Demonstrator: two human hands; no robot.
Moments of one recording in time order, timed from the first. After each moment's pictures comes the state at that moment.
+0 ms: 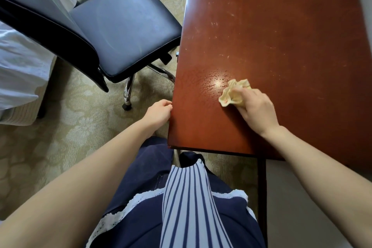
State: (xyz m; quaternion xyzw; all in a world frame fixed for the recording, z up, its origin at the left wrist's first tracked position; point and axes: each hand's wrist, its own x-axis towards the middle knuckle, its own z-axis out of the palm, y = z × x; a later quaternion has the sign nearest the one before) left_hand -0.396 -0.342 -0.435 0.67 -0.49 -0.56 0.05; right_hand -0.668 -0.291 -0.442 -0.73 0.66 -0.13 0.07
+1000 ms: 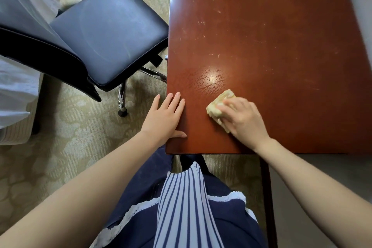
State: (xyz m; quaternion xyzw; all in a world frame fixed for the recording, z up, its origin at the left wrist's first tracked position) left_hand -0.406 -0.343 -0.449 0.38 -0.90 -0.04 -0.19; right_hand -0.646 -0.263 -0.457 -0.76 0.63 -0.13 0.03
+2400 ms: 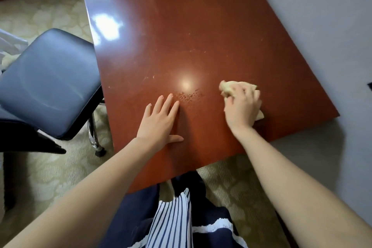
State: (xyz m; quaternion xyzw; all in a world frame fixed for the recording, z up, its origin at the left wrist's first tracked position) left_hand -0.538 -0.356 -0.429 0.30 -0.93 -0.03 -0.19; right_hand -0.737 -0.262 -0.461 -0.31 0.93 -0.20 -0.01
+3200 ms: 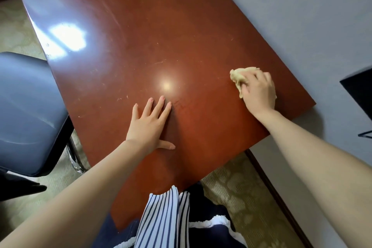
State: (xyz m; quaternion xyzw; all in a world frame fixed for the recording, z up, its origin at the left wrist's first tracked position) left_hand -0.581 -0.395 -0.446 0.20 -0.95 -0.02 -0.23; right_hand -0.842 -0.232 -0.458 -0.36 0.92 -0.15 -0.04
